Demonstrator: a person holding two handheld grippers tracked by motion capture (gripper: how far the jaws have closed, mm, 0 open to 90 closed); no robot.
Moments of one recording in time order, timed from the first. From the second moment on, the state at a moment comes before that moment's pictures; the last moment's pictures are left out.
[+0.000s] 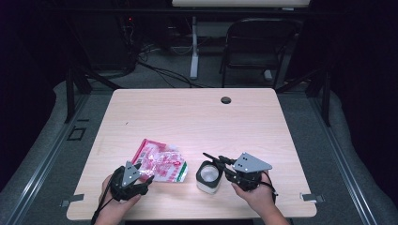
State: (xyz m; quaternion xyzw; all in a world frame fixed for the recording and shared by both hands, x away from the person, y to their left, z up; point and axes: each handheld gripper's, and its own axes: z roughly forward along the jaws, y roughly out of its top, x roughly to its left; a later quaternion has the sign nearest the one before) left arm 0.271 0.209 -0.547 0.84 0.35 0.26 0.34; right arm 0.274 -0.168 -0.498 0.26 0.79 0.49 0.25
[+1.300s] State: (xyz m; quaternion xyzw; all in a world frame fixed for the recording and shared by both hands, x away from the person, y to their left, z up) left arm 0.275 0.206 -0.548 0.84 0.34 0.26 0.34; right arm 0.263 -0.151 -0.509 0.23 0.81 0.47 0.25
